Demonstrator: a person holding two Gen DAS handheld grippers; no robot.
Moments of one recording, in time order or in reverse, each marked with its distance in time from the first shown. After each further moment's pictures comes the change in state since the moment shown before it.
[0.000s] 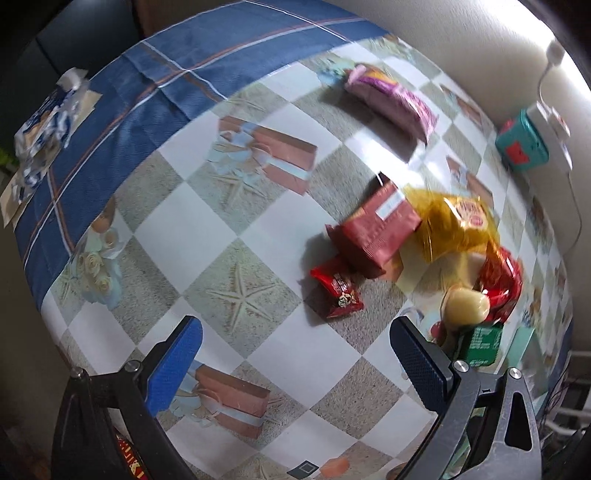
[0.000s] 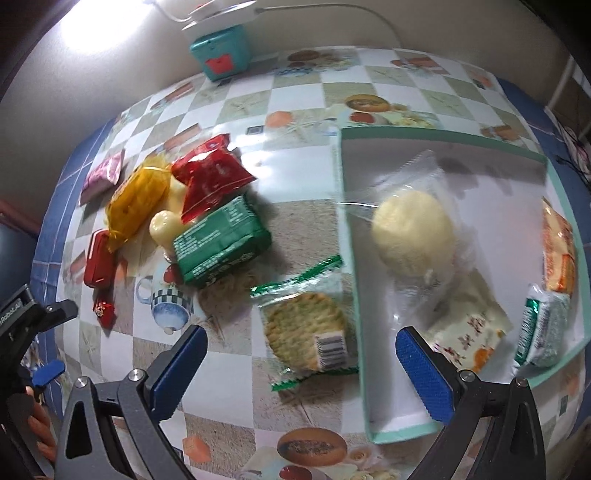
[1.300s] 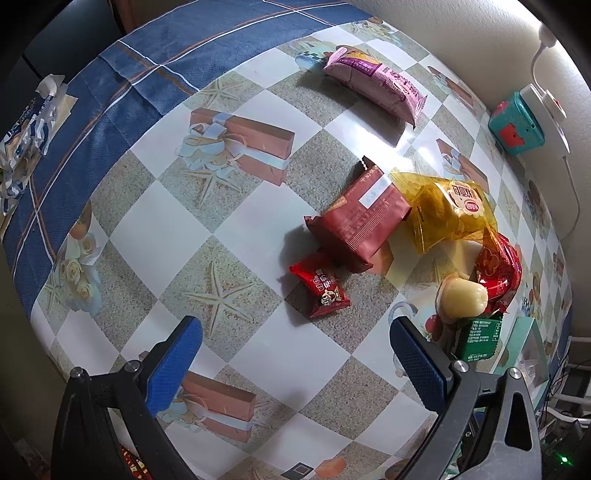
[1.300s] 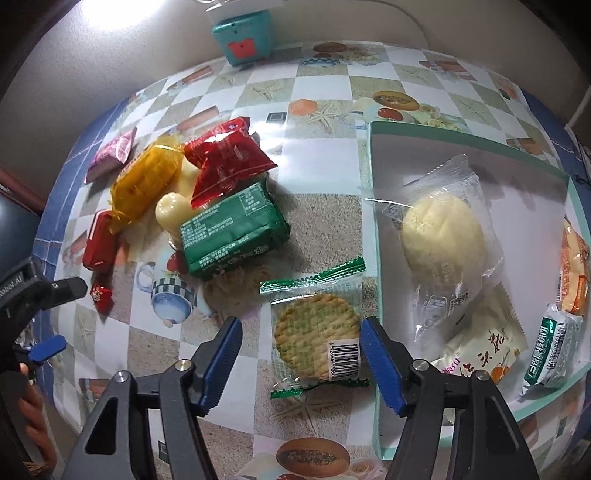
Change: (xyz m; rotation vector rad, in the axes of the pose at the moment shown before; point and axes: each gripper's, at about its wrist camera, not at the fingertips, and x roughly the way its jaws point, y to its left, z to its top) left arm 0.012 -0.010 0.004 0.039 0.038 -0.029; right arm 0.011 0.008 0.002 -0.076 0.017 0.015
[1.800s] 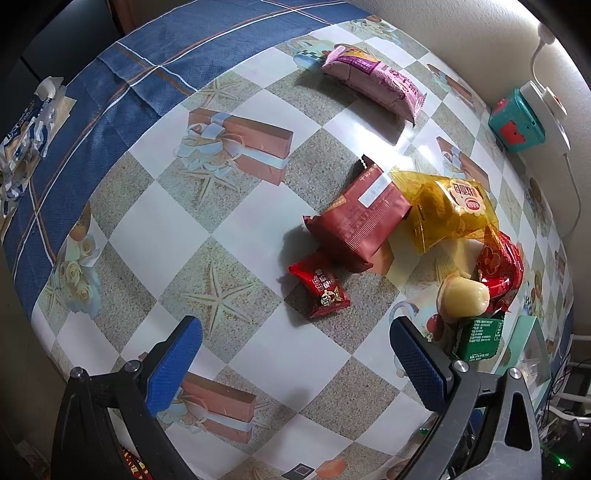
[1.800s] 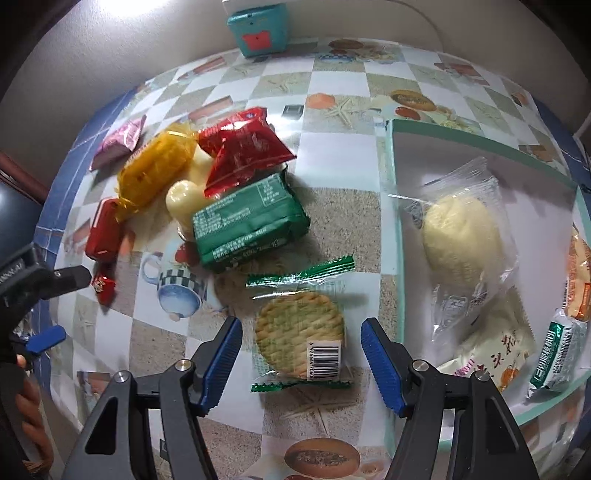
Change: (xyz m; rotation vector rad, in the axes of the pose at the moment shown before) left arm 0.002 -0.002 -0.001 0.014 0.002 0.003; right arm 0.006 0.011 -0.002 -0.036 0.014 0.000
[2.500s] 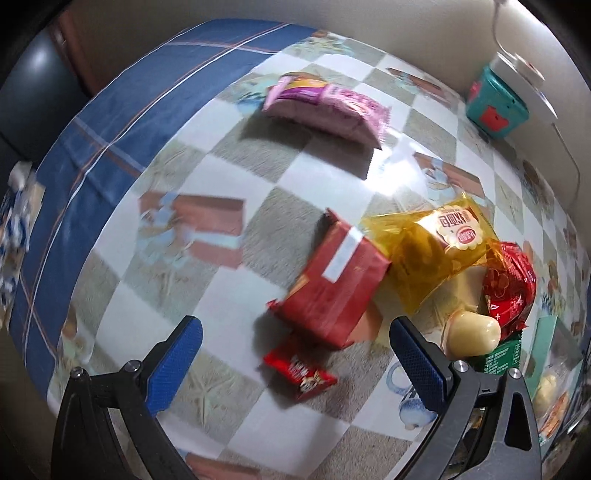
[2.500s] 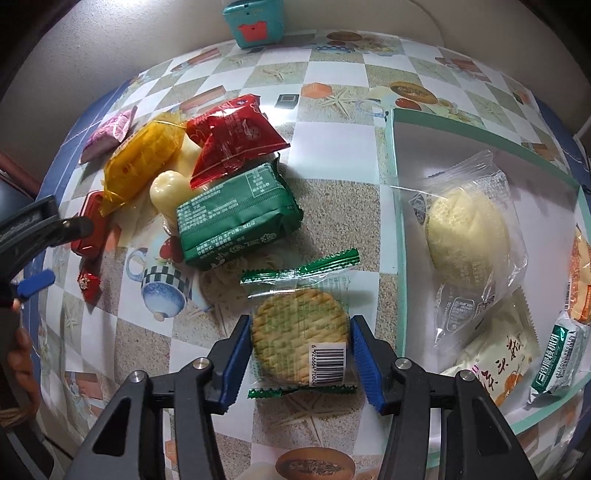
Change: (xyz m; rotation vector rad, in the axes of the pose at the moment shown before) left arm 0.018 -0.038 0.042 0.209 -0.132 0.059; right arm 0.013 -0.004 0.001 -0.004 0.014 -0.021
